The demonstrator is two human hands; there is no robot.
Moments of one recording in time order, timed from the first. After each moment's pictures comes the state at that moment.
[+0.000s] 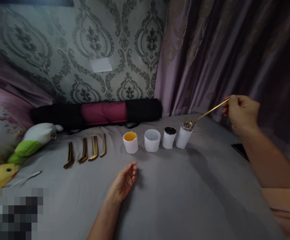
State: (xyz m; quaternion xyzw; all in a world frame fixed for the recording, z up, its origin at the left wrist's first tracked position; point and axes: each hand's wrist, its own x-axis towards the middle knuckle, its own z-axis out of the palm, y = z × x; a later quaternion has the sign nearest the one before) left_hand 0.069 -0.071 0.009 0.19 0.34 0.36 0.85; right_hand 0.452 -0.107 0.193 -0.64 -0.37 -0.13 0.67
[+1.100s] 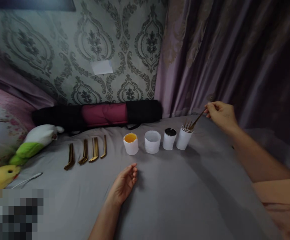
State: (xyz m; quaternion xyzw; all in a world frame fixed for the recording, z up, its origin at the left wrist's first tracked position) left_hand 0.069 -0.070 0.008 0.19 0.34 0.37 0.85; right_hand 0.455 -0.085 0.174 -0.71 -0.48 -0.08 0.51
